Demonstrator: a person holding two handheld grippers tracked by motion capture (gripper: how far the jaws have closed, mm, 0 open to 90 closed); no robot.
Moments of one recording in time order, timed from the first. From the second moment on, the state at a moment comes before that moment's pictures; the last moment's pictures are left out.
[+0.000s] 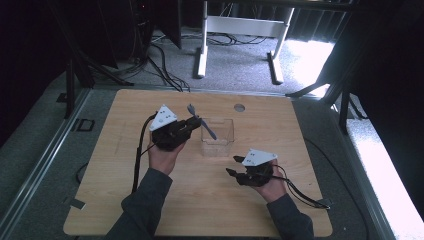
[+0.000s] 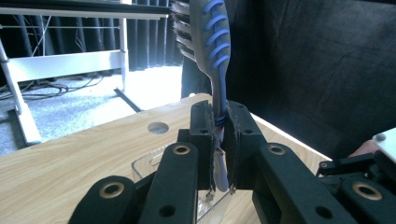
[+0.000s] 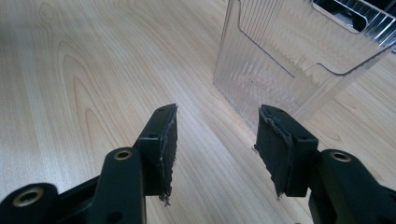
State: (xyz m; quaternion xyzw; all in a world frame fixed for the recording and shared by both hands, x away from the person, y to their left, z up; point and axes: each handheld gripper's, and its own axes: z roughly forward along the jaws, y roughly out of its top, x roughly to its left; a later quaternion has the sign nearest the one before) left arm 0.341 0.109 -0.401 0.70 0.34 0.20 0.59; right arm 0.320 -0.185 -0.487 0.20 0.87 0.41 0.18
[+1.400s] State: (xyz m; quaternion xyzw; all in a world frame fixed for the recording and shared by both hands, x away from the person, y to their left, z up) left arm 0.377 0.095 -0.432 0.73 0.36 0.21 0.55; right arm 0.319 -0.184 -0.487 0.19 0.87 0.41 0.17
